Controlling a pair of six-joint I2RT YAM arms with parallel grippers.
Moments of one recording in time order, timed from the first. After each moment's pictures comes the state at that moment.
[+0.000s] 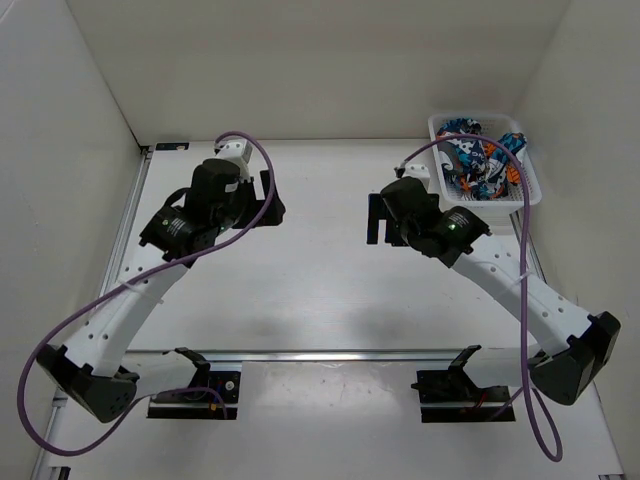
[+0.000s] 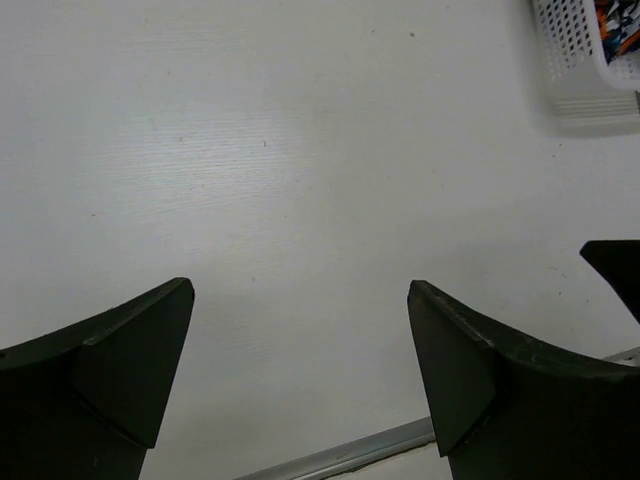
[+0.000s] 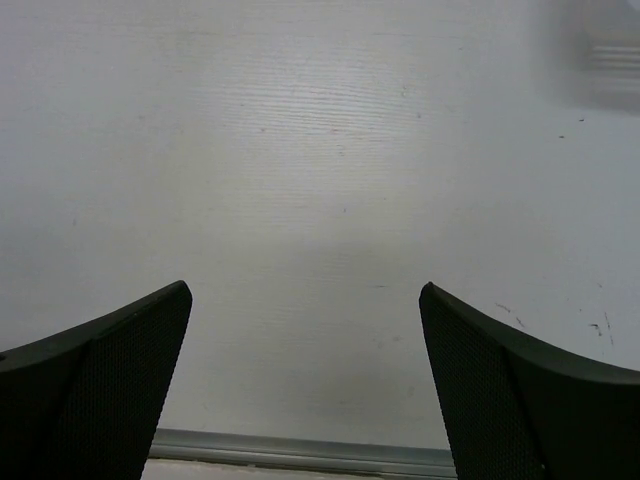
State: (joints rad) left arm -0.56 1.20 1.38 -0.77 -0.14 -0.43; right arm 0.75 1.26 1.32 -0.90 0.42 0.52
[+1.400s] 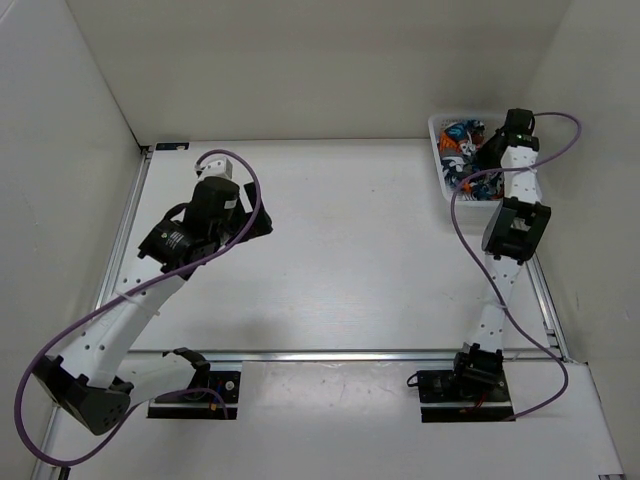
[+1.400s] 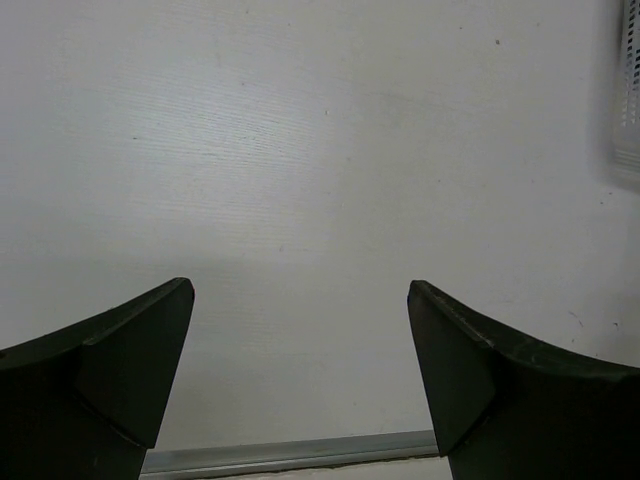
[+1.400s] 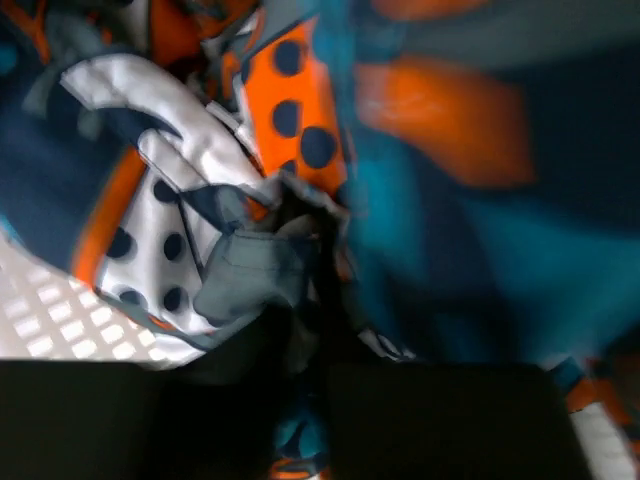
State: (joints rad) left arm -0.56 1.11 1.26 -0.82 -0.29 -0.63; right arm -0.23 2.63 2.55 -0.75 -0.12 0.55
